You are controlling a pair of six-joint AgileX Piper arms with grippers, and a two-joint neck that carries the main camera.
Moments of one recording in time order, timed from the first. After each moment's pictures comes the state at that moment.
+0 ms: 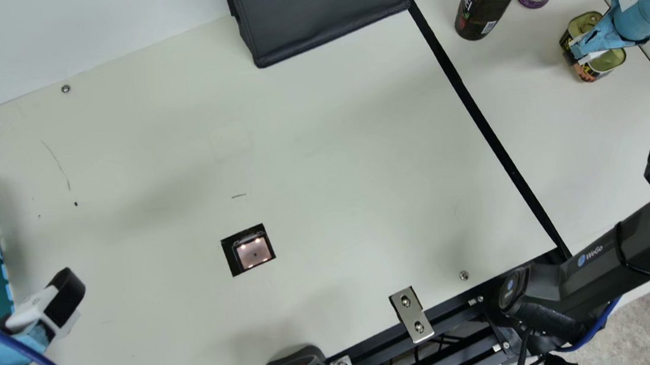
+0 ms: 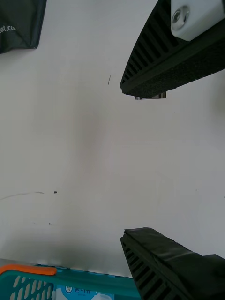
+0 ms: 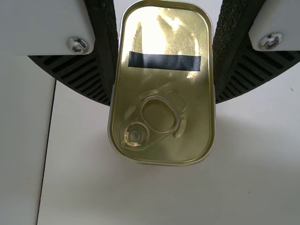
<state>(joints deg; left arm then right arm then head) -1.9 49.6 -51.6 -15.1 58.6 -0.5 -49.2 110.6 -85.0 6.5 52.2 -54.4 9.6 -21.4</state>
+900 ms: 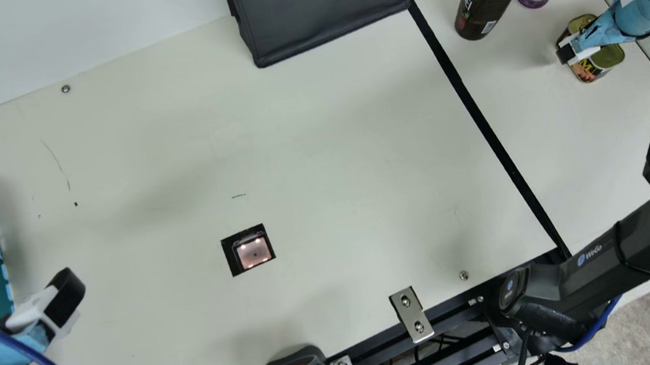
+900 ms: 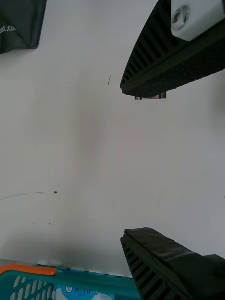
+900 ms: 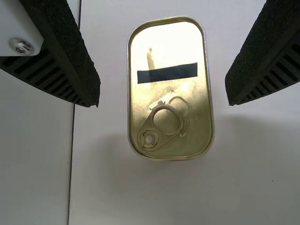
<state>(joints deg) -1.9 49.6 -51.6 -15.1 58.6 -0.5 -47.9 109.5 -84.3 3.1 48.5 -49.4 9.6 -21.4</state>
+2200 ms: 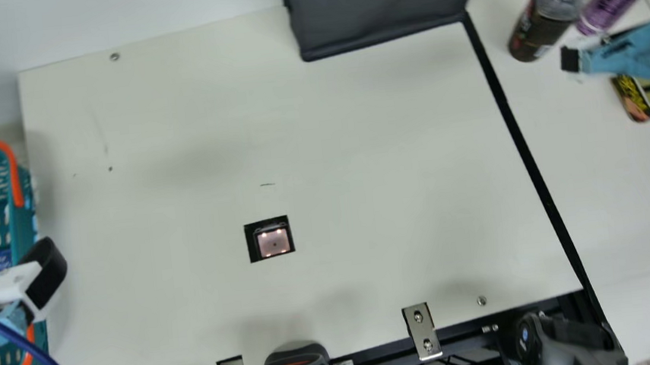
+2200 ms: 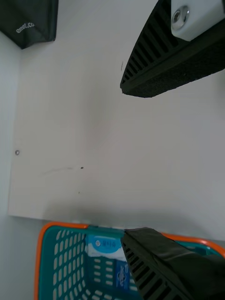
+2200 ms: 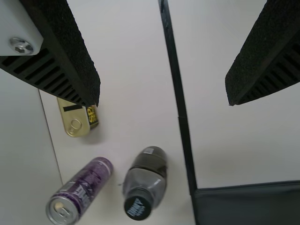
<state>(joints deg) -1.7 45.6 -62.0 -6.8 65.3 0.0 -24.3 67.3 -76.8 1.8 65.8 -16.8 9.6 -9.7</state>
